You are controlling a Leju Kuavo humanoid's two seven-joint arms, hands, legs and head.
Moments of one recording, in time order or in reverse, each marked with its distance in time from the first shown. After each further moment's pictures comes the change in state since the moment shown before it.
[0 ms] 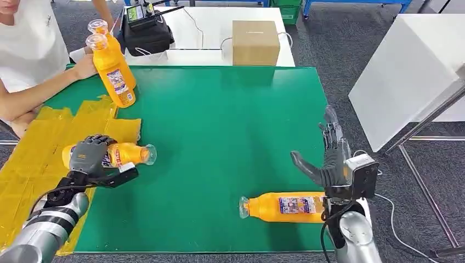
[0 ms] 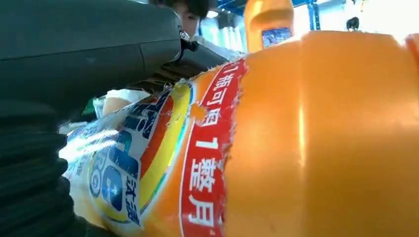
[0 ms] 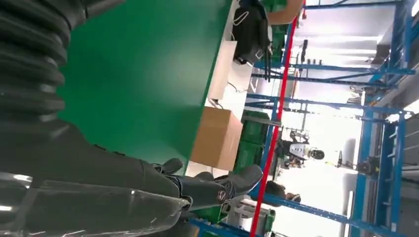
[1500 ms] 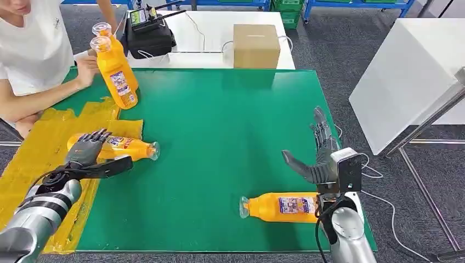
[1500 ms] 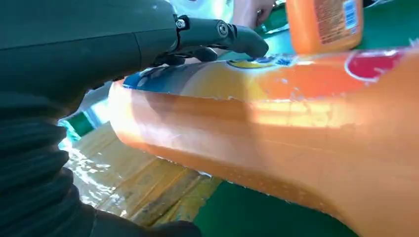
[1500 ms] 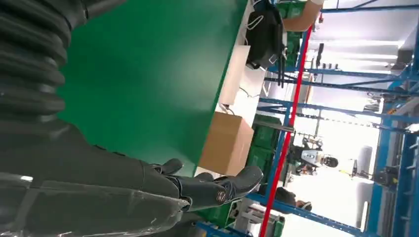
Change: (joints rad) left arm -0.116 0.014 -0.037 0.110 0.084 -0.423 0.043; right arm -0.026 0.022 0.022 0.053 0.053 -0.004 0.043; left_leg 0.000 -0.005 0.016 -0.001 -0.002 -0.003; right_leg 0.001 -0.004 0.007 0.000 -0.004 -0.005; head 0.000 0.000
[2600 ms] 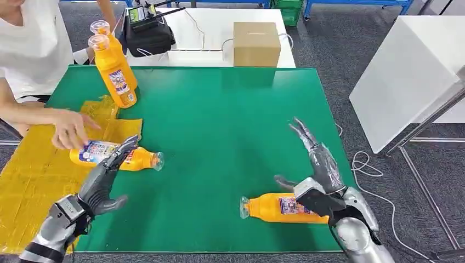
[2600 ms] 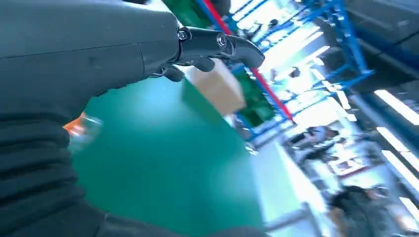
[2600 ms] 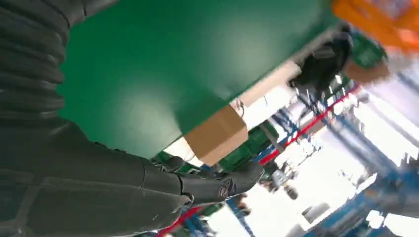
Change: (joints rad) left arm 0.499 0.053 -0.045 -0.968 1.093 -0.378 -0.486; right arm 0.029 -0.249 0.133 -0.102 0.453 0.065 -0.043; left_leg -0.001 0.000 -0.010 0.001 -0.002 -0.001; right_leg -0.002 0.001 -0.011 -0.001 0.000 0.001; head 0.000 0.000
